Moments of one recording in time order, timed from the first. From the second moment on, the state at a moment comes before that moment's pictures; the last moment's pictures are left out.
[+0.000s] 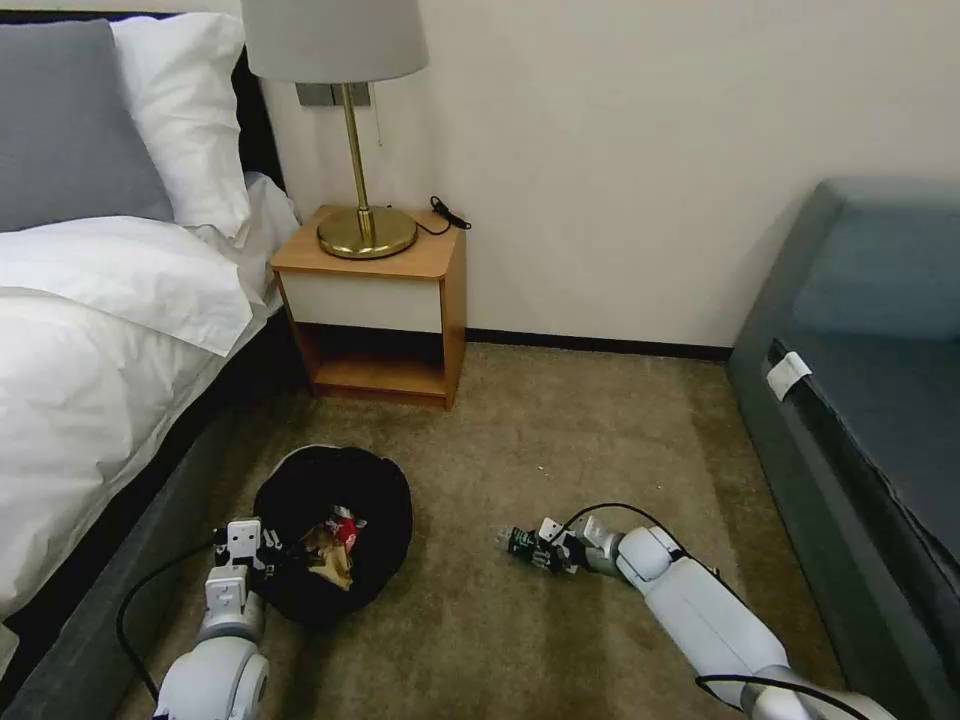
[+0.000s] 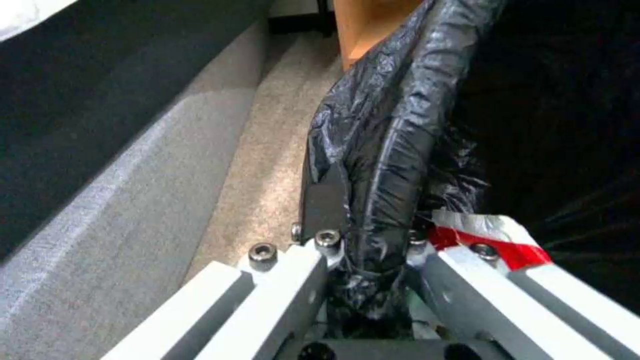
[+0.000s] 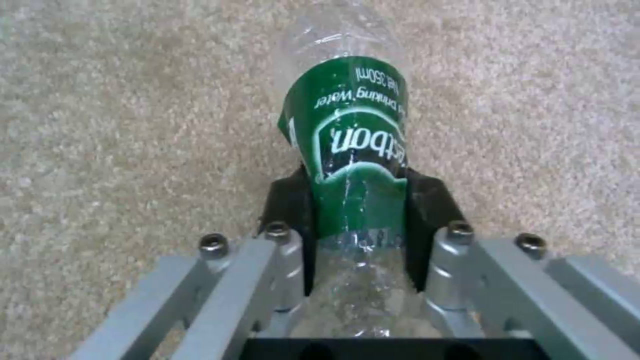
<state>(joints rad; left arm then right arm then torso) 1.49 -1.29 -0.60 -1.82 -0.14 0.19 -0.22 -0.72 1.26 -0.02 0.80 -0.11 0.08 -0.67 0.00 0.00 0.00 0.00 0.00</state>
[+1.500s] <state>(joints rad) 1.51 -1.32 -0.57 -1.83 -0.10 0.16 -0.25 -0.78 1.30 0.01 1.25 0.14 0.32 -0.37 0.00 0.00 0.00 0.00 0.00</state>
